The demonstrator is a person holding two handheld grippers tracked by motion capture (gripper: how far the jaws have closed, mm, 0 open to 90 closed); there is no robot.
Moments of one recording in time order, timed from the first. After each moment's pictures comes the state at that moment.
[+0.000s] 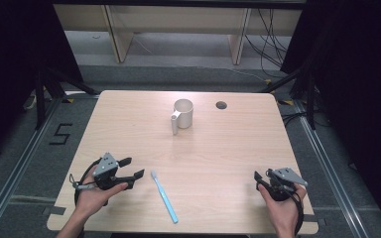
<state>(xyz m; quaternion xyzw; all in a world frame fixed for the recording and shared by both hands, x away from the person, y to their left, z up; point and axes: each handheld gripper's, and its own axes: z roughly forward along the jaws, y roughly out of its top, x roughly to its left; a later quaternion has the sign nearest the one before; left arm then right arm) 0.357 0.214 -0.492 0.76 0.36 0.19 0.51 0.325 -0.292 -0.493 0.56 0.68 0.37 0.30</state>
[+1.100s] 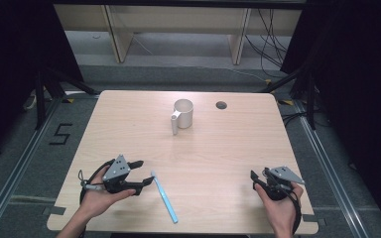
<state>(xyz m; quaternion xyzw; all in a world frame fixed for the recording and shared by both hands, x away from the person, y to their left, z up) 0.344 0.185 -0.476 0.81 0.27 0.17 0.49 0.327 -0.279 -0.489 0.55 0.68 0.39 0.28</state>
